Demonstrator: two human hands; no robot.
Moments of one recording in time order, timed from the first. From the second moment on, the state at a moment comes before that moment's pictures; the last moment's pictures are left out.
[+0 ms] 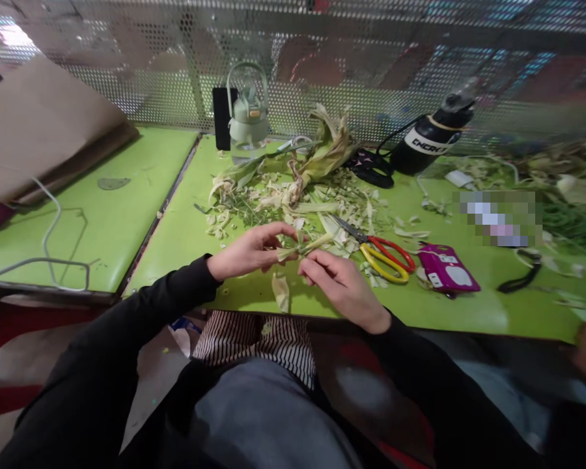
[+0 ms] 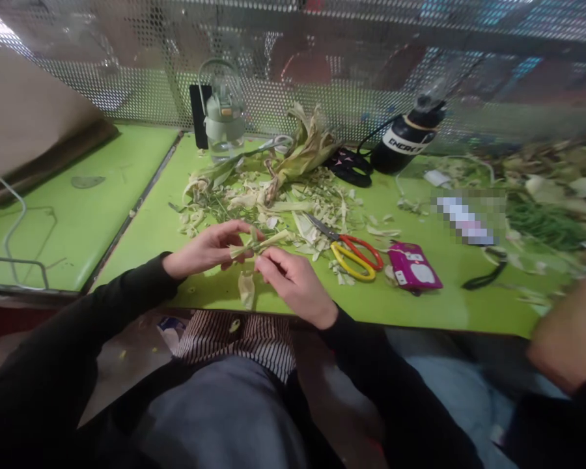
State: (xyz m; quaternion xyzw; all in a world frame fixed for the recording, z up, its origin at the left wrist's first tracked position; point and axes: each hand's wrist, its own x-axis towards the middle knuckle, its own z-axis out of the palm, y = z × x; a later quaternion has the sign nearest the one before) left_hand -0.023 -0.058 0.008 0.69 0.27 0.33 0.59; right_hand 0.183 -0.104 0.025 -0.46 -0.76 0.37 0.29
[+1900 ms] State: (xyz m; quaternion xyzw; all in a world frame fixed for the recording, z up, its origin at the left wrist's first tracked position) left_hand -0.044 -0.033 0.007 0.49 0.24 0.41 0.73; right_hand 0.316 -0.065 -0.007 -0.62 -0.78 -0.01 0.13
